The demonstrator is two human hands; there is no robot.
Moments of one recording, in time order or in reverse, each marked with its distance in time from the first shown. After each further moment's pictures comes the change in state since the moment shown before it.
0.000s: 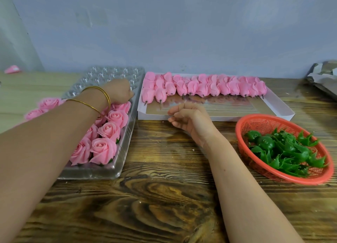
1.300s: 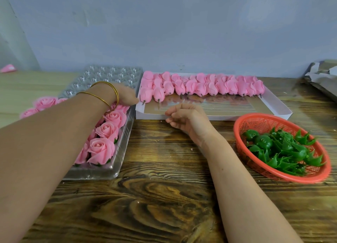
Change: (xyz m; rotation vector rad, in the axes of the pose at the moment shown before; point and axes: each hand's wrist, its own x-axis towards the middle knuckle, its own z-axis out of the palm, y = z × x) left_hand -0.001 0.025 -0.004 0.132 -0.338 -0.128; right_hand -0.001 -0.001 0.001 -0.023 -0.013 0.017
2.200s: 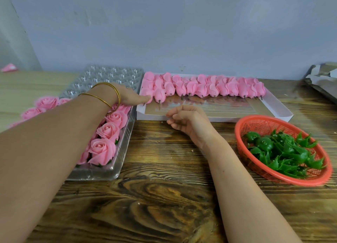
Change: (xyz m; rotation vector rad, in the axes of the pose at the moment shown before) left_hand 0.007 -0.003 0.001 -0.070 -0.070 -0.035; right_hand 0.002 0.002 -0.003 0.015 -0.024 -0.007
